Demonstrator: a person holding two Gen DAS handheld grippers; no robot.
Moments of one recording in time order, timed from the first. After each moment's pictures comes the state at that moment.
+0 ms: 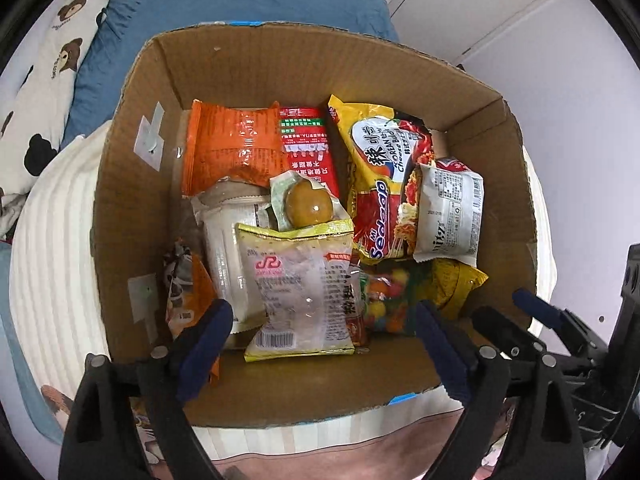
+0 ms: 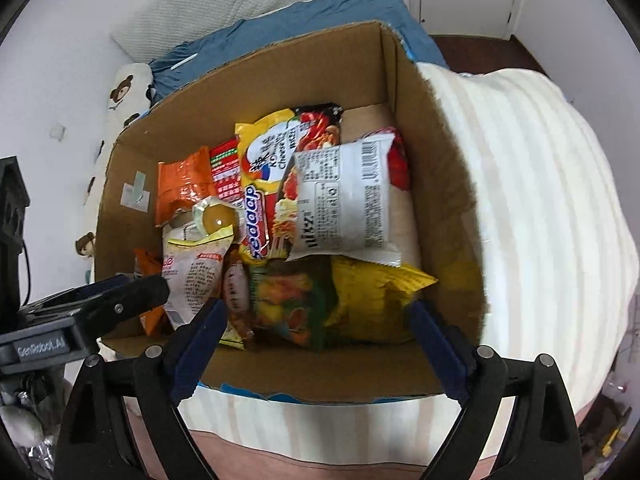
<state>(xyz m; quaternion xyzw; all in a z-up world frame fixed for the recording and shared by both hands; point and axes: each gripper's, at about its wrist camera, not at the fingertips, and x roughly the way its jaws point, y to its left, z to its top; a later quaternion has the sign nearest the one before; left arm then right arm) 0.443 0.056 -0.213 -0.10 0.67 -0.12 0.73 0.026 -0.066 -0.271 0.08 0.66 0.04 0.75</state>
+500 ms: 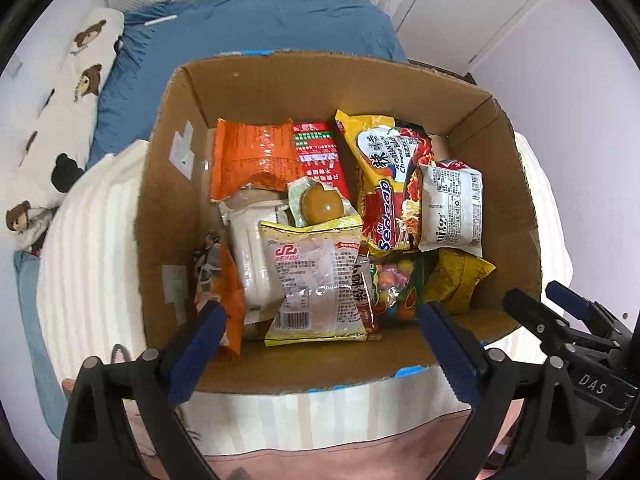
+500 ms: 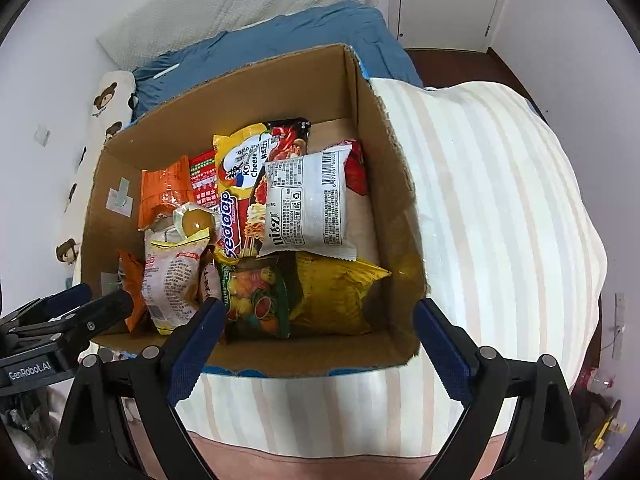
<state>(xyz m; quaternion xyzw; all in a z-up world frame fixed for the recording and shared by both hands) 0.421 0.056 -0.186 -0.06 0.64 -0.09 0.76 0.009 -0.082 -0.246 0.06 0.64 0.00 0.76</state>
